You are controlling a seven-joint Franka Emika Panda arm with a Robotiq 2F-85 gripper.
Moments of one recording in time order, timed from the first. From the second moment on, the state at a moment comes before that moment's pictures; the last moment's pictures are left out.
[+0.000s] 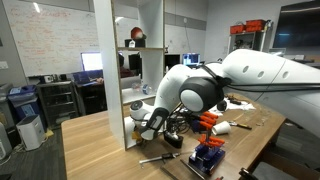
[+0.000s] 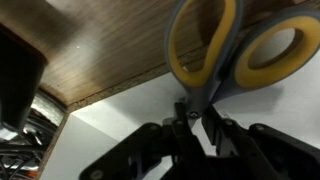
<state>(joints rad) 0.31 1.20 -0.28 -1.25 -0.51 2.74 1.22</state>
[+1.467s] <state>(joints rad) 0.51 0.73 -0.37 -1.96 -0.45 2.79 1.17</state>
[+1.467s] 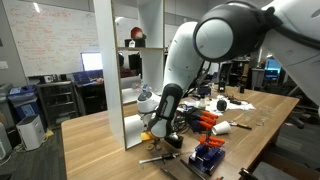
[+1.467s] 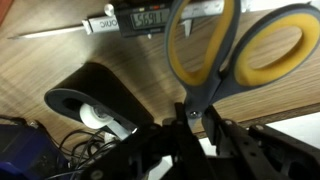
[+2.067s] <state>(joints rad) 0.47 0.46 0.04 -2.23 -0.27 2.78 0.89</state>
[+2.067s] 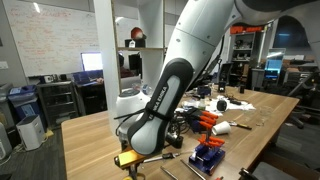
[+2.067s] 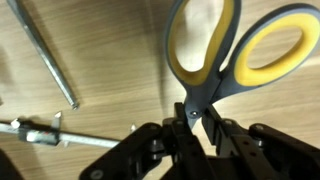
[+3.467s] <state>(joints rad) 0.74 0.69 -0.19 -2.23 -0.12 3.10 0.68</state>
